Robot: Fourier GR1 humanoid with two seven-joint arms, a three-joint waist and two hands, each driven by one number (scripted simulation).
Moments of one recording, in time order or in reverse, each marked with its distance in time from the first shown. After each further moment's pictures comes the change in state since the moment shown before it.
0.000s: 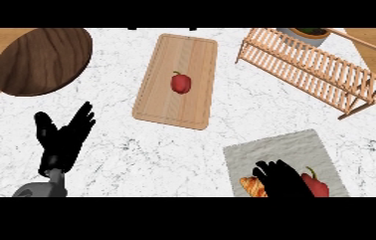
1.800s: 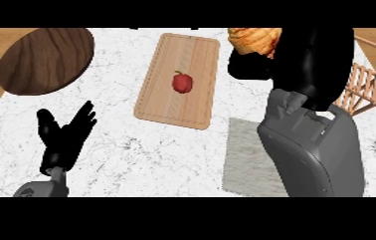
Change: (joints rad) left arm -0.007 -0.017 0.011 -0.016 -0.022 0.002 0.043; right arm -0.951 0.482 -0.500 -0.037 -0.055 0.022 0.887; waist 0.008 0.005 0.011
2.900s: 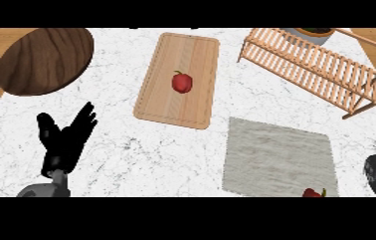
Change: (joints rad) left arm 0.015 -0.022 0.014 -0.004 -0.020 -0.012 -0.031; right arm -0.390 -0.322 -0.485 0.412 -0.128 0.177 -0.204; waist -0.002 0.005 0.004
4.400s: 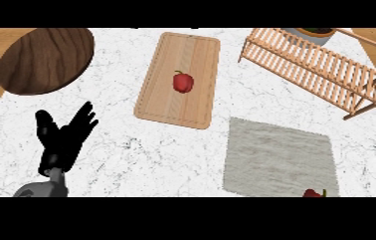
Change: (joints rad) left arm -0.009 -0.009 0.034 -0.006 -0.022 -0.040 0.039; right arm 0.001 -0.184 -0.001 0.541 -0.054 -0.285 -0.357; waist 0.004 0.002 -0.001
